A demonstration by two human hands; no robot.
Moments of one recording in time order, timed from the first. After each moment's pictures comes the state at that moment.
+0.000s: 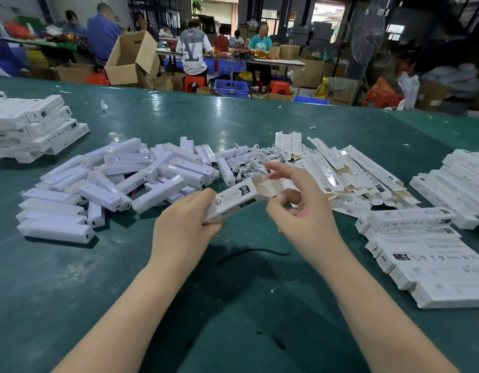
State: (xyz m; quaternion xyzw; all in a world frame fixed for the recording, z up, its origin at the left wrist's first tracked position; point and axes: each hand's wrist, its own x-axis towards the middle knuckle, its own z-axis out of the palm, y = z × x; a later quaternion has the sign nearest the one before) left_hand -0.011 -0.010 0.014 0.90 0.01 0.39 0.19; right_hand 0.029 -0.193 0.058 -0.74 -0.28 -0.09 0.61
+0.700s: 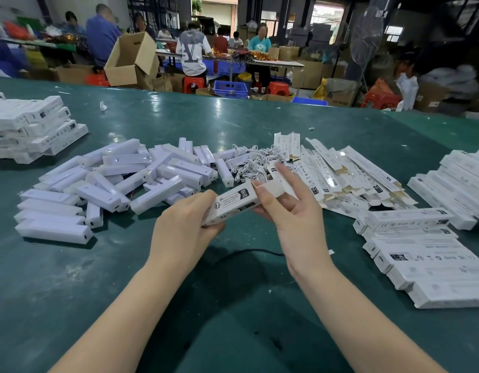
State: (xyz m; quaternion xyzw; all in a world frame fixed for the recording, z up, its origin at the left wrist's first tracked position) left_hand -0.014 -0.012 0.020 0.90 -0.02 0.38 0.20; right_hand 0.024 -0.177 0.044 -0.59 -0.19 -0.02 0.79
